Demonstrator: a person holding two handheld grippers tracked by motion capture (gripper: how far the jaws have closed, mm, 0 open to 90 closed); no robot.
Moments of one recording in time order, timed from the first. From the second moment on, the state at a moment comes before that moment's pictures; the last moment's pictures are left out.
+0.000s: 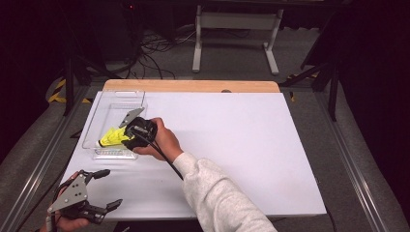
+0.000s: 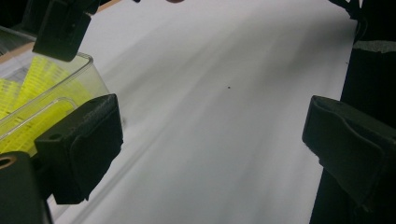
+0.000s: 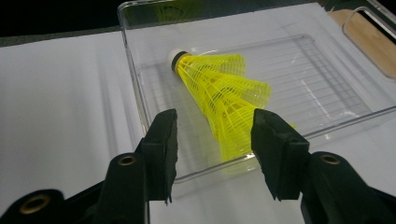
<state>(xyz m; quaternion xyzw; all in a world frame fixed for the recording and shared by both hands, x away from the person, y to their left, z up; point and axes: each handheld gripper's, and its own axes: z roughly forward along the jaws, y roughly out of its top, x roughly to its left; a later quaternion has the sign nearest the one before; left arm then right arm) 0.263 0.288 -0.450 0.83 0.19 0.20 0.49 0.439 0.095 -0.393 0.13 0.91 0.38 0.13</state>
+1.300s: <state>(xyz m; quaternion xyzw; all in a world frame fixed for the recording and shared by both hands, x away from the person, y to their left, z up) 0.262 0.286 -0.450 0.83 0.19 0.20 0.48 0.430 0.051 -0.371 0.14 0.88 0.42 0.18</state>
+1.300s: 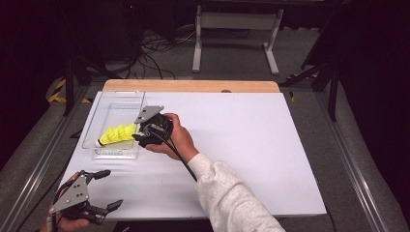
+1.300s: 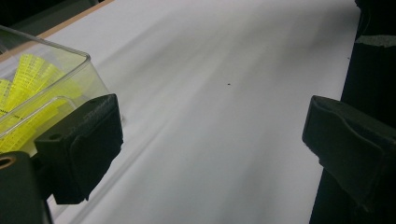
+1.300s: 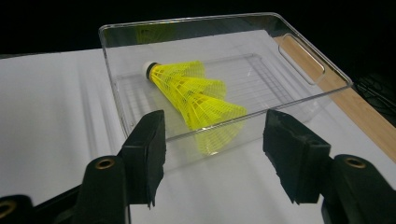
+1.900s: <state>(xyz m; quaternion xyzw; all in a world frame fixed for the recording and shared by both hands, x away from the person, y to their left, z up) 0.263 0.286 -0.451 0.83 0.19 0.20 0.48 0.429 0.031 -0.364 0.15 0.87 0.41 0.21</state>
